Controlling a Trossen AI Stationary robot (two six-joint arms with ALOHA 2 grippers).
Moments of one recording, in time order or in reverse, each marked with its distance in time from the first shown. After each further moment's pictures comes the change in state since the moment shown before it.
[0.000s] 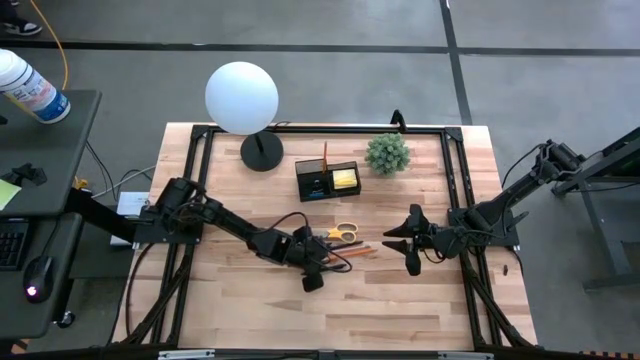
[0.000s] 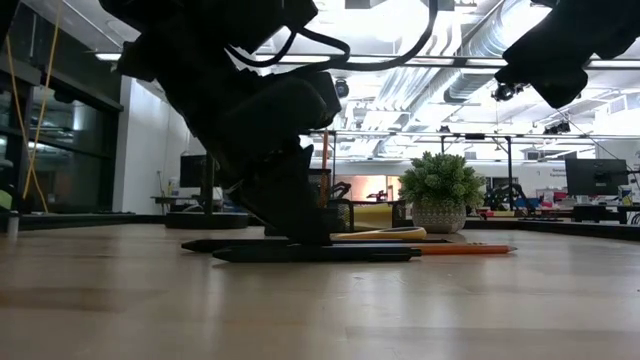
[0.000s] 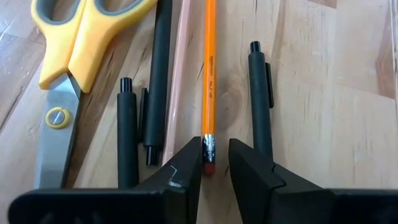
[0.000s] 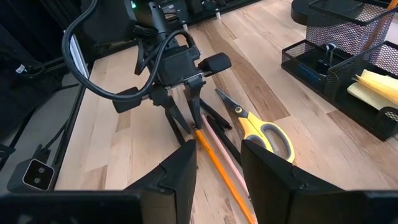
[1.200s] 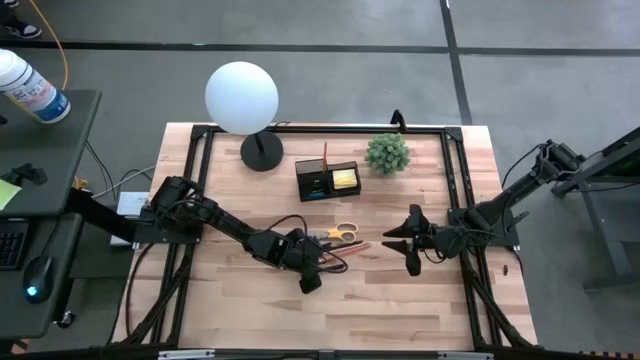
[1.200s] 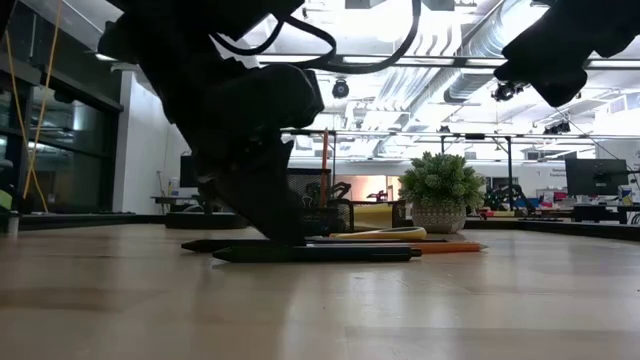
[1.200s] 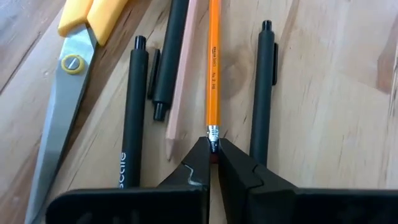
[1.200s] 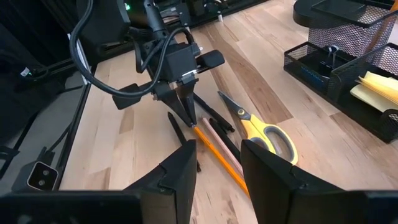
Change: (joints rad) left arm -0.010 -0.057 0.008 -0.081 -0.037 -0.147; right arm 0.000 0.000 0.000 0.015 -0.002 -0.003
